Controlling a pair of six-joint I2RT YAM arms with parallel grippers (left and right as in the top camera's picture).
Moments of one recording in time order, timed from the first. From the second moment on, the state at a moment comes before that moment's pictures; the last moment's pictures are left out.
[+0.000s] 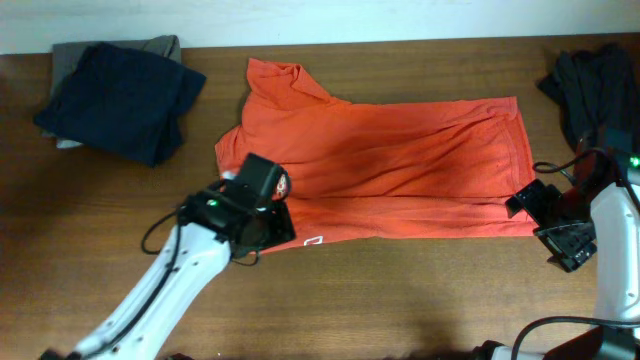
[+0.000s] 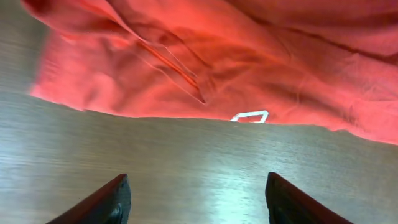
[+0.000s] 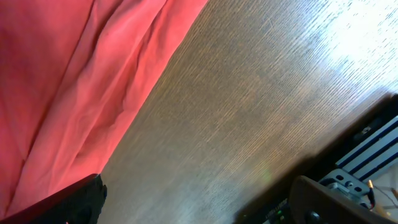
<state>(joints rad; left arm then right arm) -0.48 1.41 1.07 -0.97 0.03 -0.75 -0.40 1.45 1.26 -1.38 -0.04 0.59</state>
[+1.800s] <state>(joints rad) -0.45 1.82 1.13 -0.81 0.07 -0.92 -0.40 1.45 1.25 -1.39 -0.04 0.54</state>
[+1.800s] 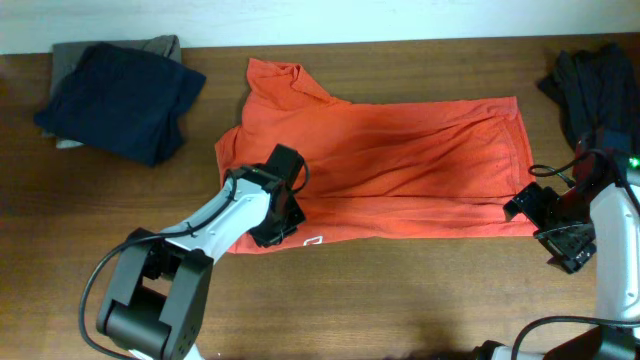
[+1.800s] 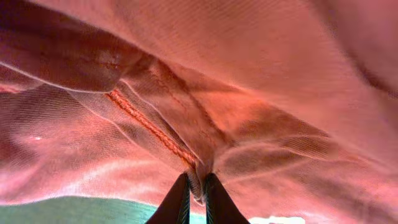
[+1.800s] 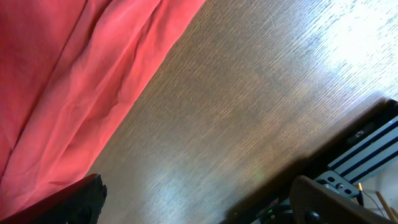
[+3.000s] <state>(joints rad) -0.43 1.82 1.19 -0.89 0.06 -0.90 -0.40 1.45 1.25 -1.39 -0.04 0.53</state>
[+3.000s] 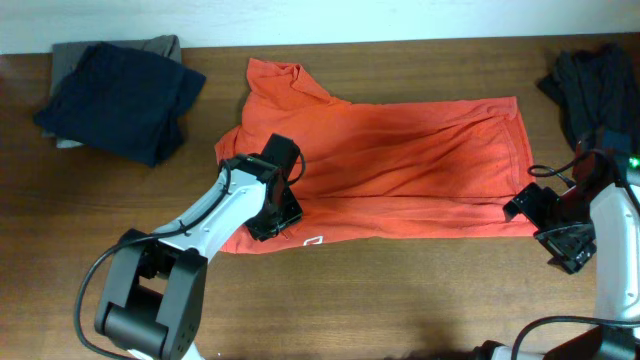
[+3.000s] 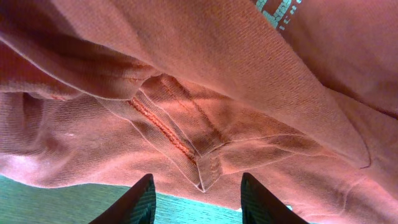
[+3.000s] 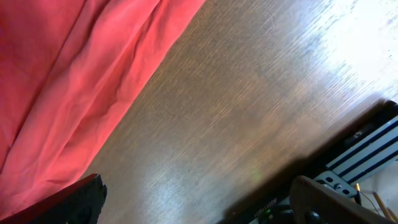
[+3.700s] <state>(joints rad) -0.43 1.89 1.17 -0.85 0.06 -0.90 -0.40 1.45 1.25 -1.40 -0.04 0.52</state>
